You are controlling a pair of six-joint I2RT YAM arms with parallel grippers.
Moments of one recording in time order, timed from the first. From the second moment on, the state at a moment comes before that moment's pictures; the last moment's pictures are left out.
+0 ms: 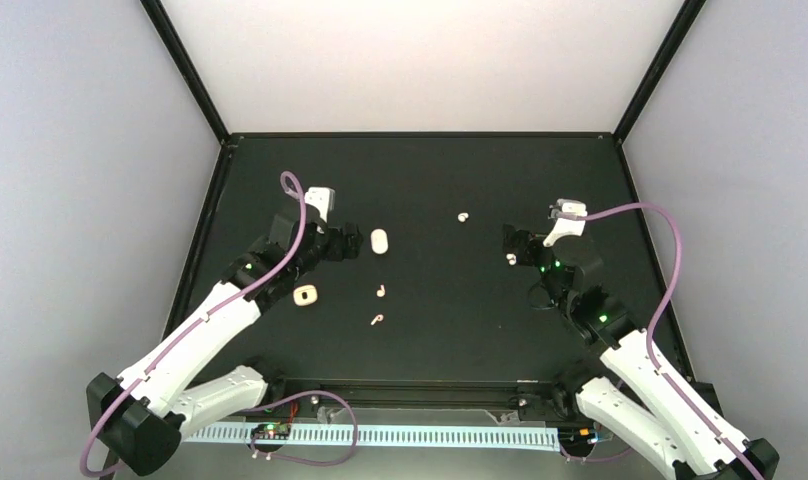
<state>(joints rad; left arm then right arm) -0.54 0.98 0.86 -0.45 -0.19 -0.37 0.54 0.70 0.65 -0.23 0.42 0.39</state>
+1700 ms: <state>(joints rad) -0.54 0.59 0.74 -0.55 -0.36 -0.31 0.87 2.13 1.61 -0.33 0.18 0.43</state>
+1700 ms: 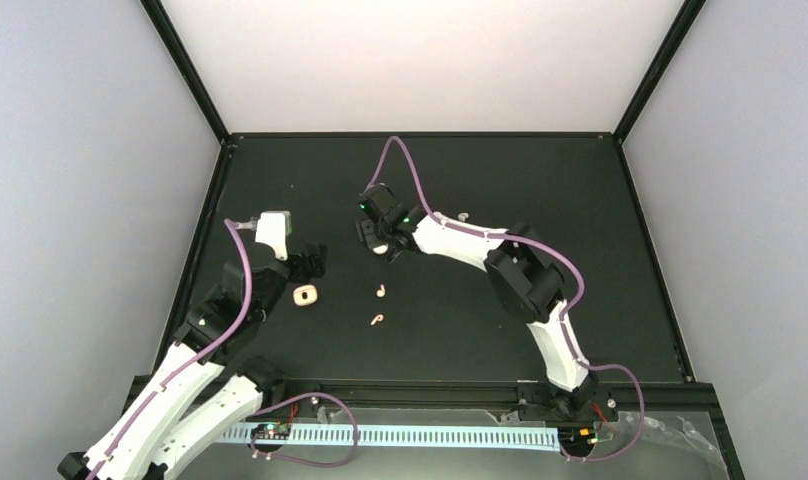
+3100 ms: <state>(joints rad) -0.54 0.62 0.74 -0.52 -0.30 -0.31 0.86 2.01 1.37 -0.46 0.28 0.39</state>
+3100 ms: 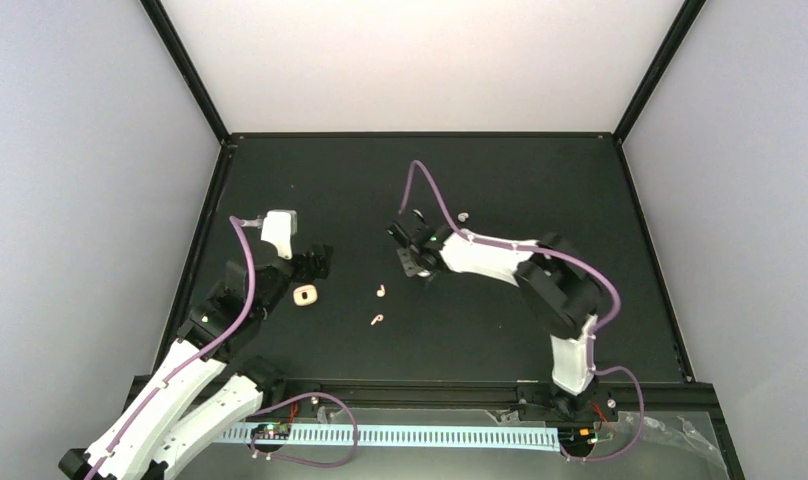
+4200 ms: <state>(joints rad) -0.54 0.70 0.74 -0.51 -0.17 -0.29 0.86 1.64 0.89 -0.48 0.16 0.43</state>
